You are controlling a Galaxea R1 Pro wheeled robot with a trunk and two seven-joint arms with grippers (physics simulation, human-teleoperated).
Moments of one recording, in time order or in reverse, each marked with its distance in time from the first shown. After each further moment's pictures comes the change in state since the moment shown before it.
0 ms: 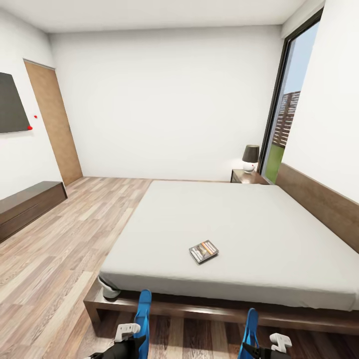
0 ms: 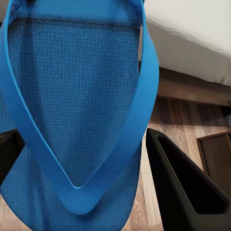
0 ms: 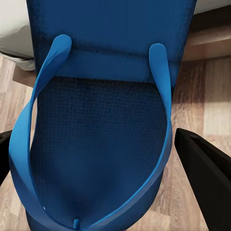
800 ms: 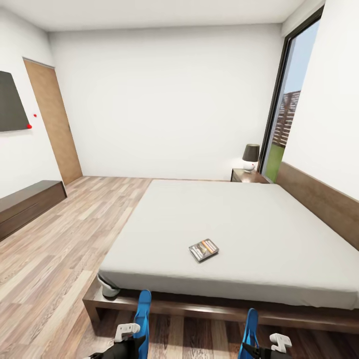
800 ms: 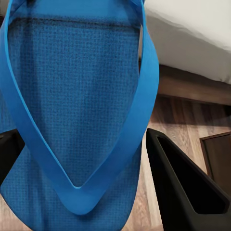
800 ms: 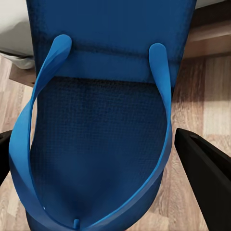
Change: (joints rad) left arm 0.000 0.000 0.003 0.000 0.000 0.005 0.003; right arm 0.000 0.000 0.000 0.000 0.001 0.001 0.002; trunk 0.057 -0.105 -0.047
